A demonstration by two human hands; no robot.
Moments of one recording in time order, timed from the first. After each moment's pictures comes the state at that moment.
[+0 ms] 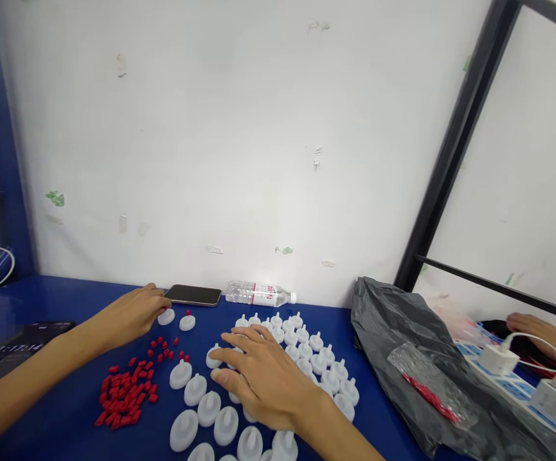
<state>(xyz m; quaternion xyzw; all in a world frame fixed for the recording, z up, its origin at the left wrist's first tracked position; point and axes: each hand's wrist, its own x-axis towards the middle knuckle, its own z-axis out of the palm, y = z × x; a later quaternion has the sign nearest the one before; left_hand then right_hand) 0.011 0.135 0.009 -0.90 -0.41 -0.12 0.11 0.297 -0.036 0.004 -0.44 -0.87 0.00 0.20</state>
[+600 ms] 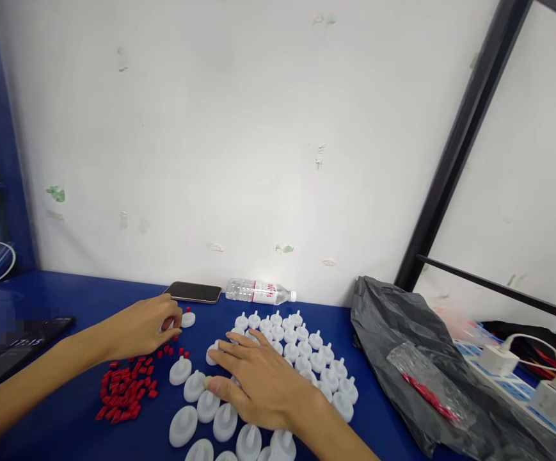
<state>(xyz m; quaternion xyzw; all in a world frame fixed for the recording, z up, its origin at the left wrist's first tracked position) 0.028 0.107 0.008 -0.91 -0.40 -0.13 -0.01 0.296 -0.031 -0.008 -0.44 -0.88 0.04 0.18</state>
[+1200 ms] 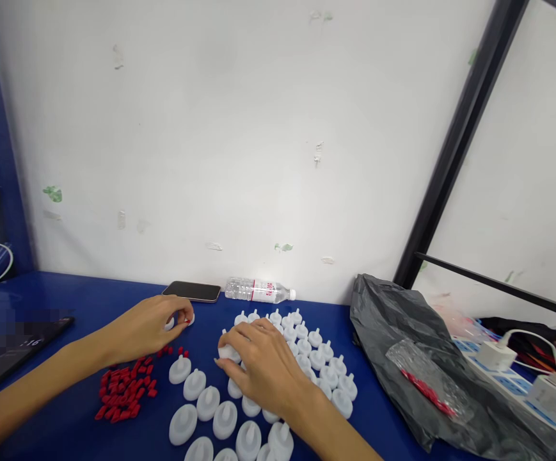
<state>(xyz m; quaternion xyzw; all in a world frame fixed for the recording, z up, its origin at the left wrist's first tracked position) 0.043 0.094 0.013 -0.91 -0.37 -0.20 -0.06 0.290 -0.024 -0.005 -0.44 -0.85 -0.08 0.30</state>
